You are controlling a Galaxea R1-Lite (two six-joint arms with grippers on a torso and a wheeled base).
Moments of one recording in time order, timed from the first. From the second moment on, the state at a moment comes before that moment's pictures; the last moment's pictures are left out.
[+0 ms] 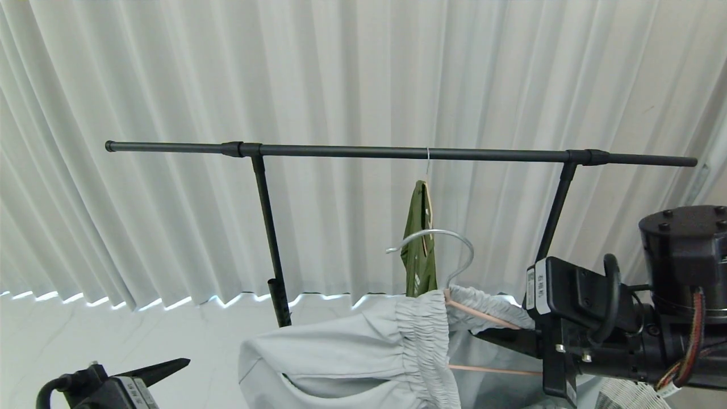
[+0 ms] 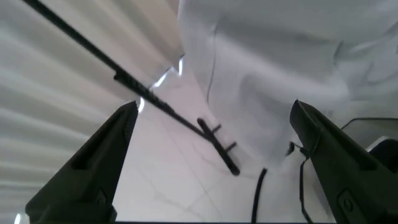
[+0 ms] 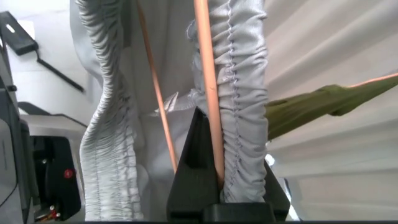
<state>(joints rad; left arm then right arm) -0.74 0.97 -0.17 -0.29 0.22 0.33 0.81 1.42 -0.69 -0.27 0.27 -0.51</state>
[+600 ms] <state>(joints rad) -0.50 1.15 -0.22 -0.29 0.11 0.29 0.85 1.36 -0.68 -0.23 0.27 -0.51</state>
